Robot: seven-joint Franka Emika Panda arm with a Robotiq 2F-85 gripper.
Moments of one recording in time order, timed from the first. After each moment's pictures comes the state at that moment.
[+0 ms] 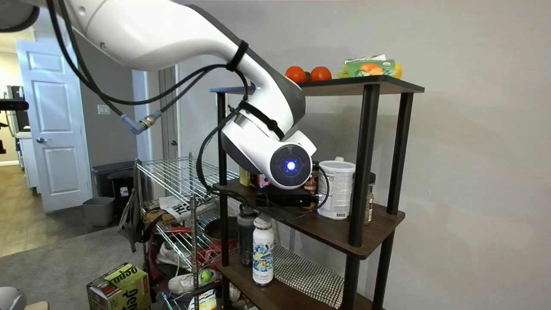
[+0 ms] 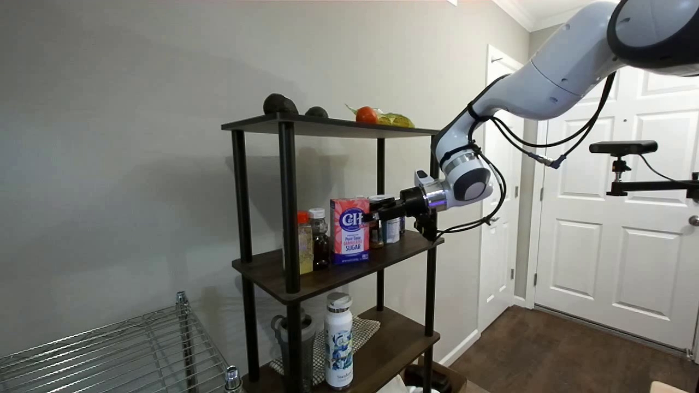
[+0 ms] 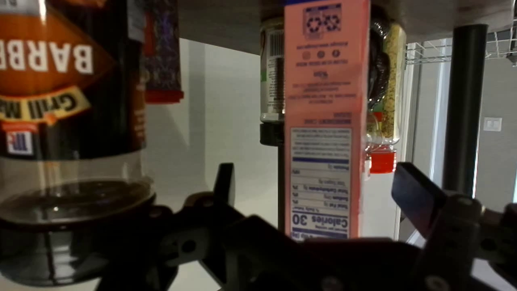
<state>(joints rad) -0.11 0.18 -0.12 -2.09 1.70 2.03 -2.25</state>
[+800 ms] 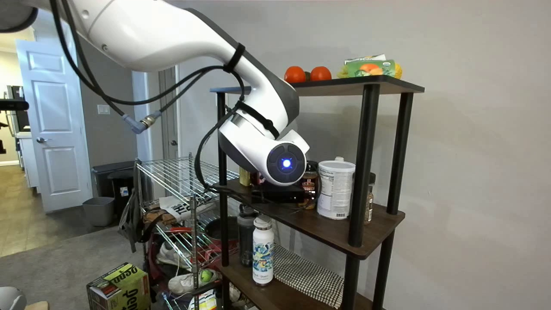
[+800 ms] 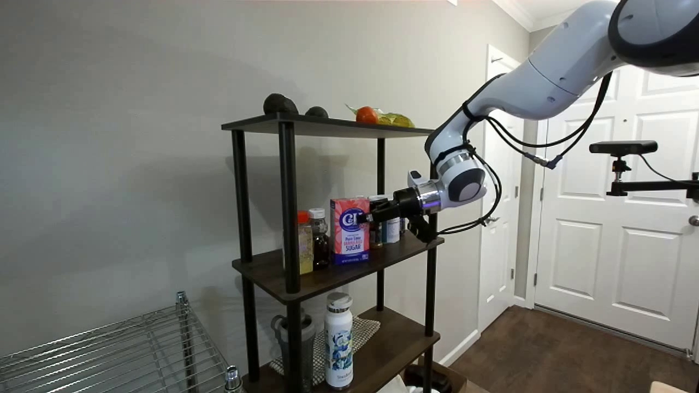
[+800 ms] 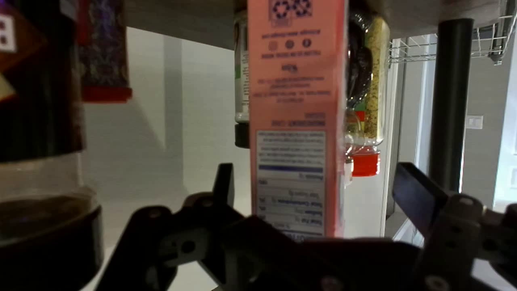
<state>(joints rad) -0.09 0.18 -0.10 -2.09 1.70 2.03 -2.25</state>
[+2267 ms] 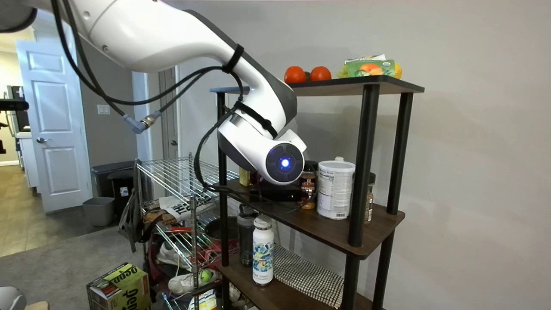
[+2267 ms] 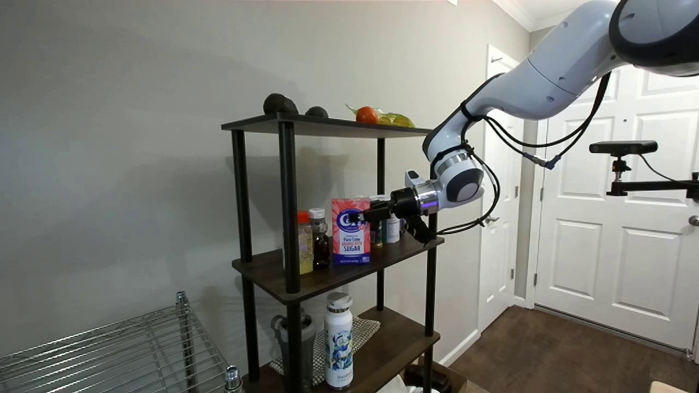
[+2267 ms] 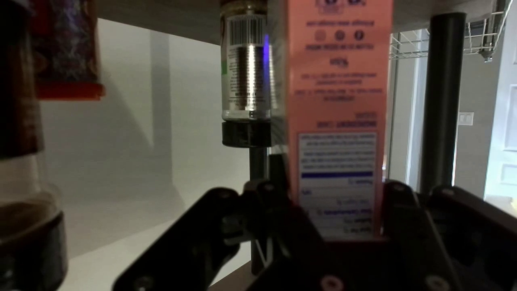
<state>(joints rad) -0.09 0.18 -0.09 -2.09 1.70 2.02 -2.25</state>
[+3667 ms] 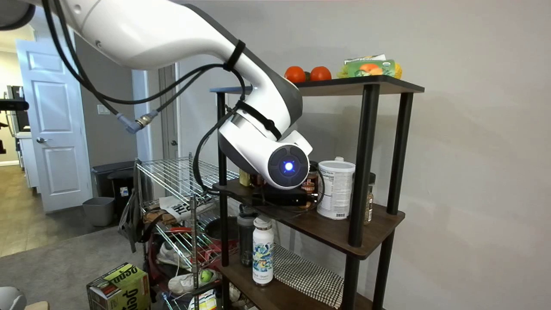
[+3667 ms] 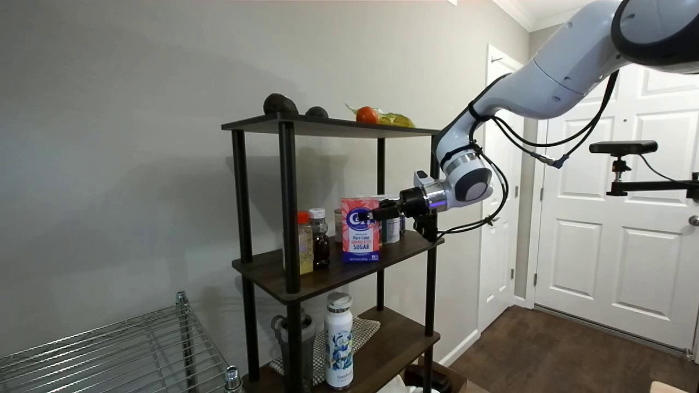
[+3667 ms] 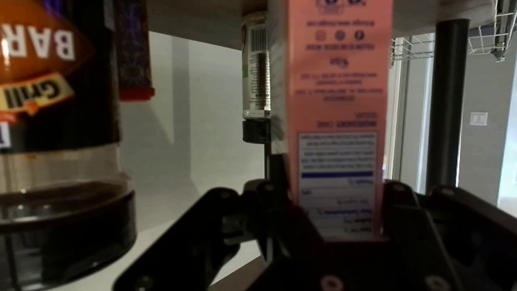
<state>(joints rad) -0.09 0.17 -0.13 -2.12 1.69 2.00 -2.25</state>
